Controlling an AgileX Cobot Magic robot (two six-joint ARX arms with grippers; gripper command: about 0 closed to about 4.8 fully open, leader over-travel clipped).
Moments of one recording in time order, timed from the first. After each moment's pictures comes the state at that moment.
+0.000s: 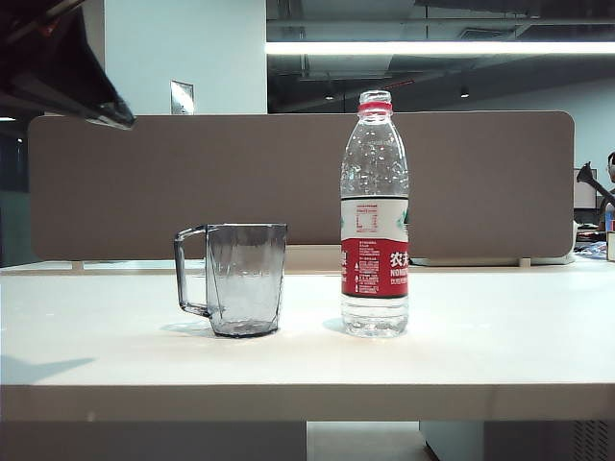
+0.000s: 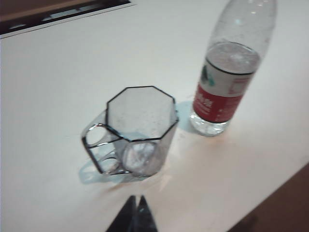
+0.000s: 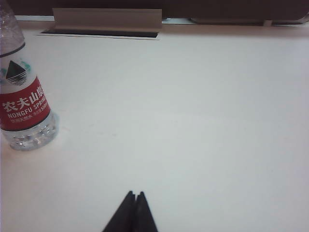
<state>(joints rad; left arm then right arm) -0.54 0.82 0.57 -0.15 0.06 0.01 0.06 0.00 0.01 -0.18 -0.11 -0.01</state>
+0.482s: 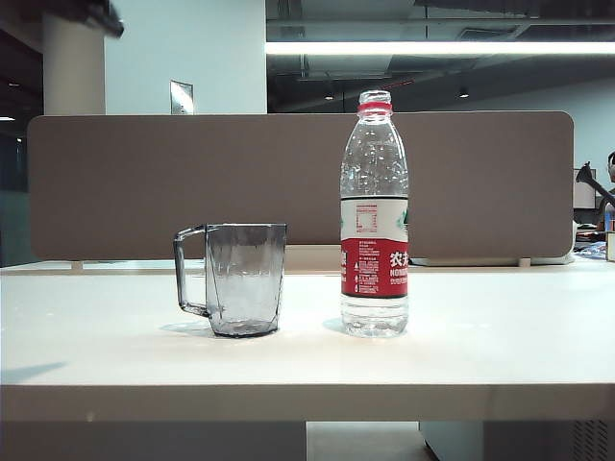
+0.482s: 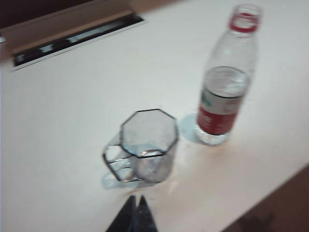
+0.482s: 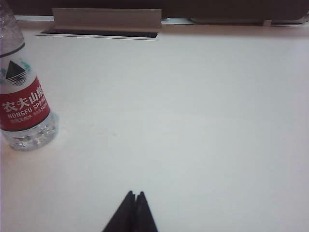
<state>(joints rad) -0.69 0.79 0.81 -0.43 -0.14 0.02 0.06 0.00 0.01 -0.18 -0.11 -0.01</state>
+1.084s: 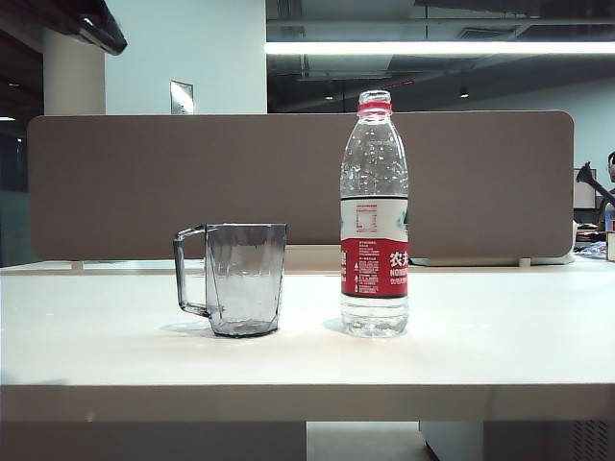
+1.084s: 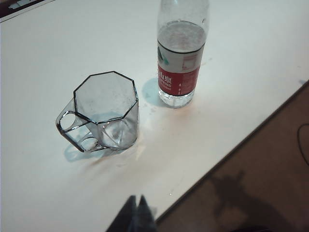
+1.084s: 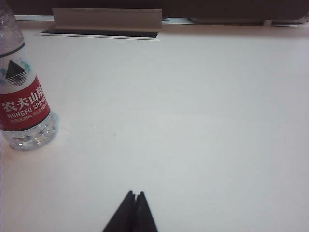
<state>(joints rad) -0.70 0.78 0.81 -0.56 -0.01 0.03 0.06 0.00 0.01 -0.18 -0.11 -0.01</state>
